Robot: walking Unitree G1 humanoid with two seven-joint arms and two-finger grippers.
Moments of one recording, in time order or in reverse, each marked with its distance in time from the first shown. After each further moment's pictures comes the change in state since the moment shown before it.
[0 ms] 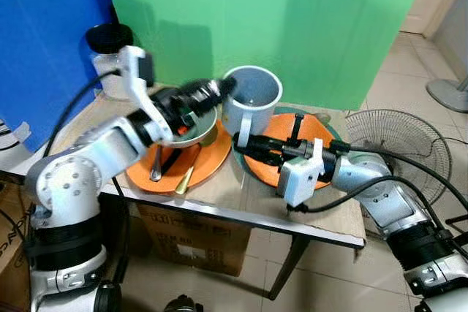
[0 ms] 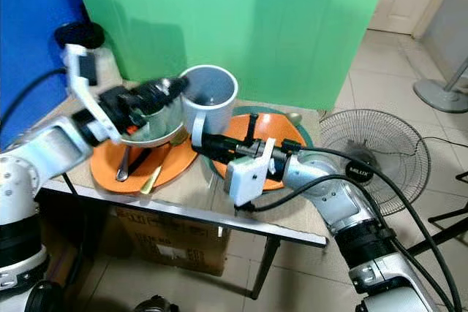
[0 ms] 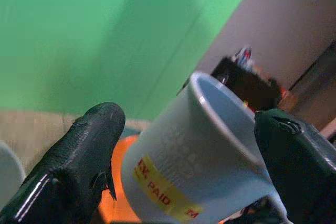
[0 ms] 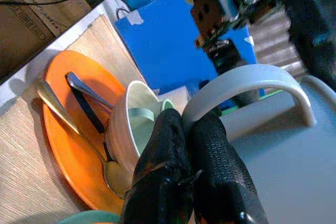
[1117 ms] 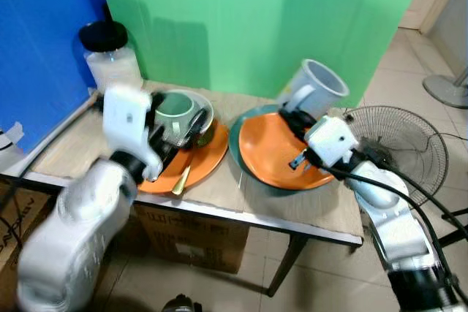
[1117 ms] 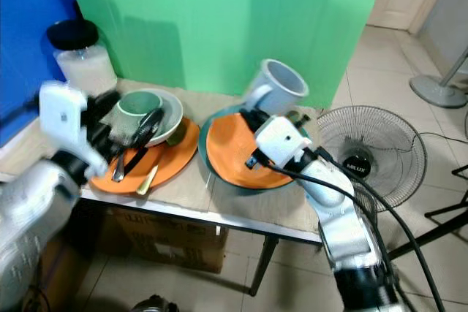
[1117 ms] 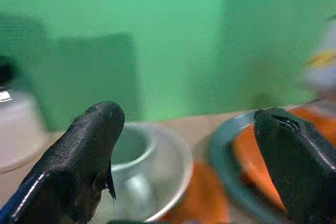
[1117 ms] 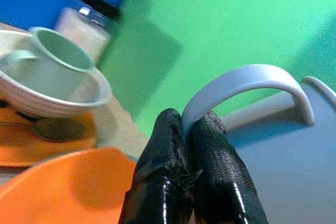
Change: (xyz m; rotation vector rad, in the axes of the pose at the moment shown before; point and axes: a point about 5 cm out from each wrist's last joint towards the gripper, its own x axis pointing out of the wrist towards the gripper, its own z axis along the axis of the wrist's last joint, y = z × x) left arm -0.048 -0.014 -0.033 0.627 -0.087 0.475; right arm -0.035 -0.003 -0.011 0.505 0.401 -0.540
